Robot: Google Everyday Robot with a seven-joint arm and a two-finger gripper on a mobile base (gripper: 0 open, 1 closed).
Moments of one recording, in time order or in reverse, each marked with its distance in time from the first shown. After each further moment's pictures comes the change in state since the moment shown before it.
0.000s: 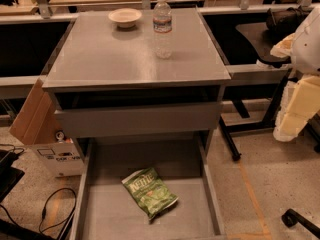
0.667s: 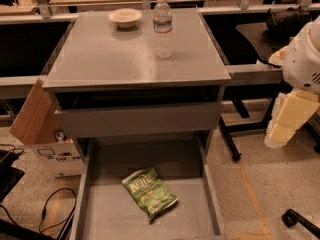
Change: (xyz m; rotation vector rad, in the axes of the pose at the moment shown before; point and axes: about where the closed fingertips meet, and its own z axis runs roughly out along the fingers) arm 0.004 0.000 0.021 0.041 0.020 0.029
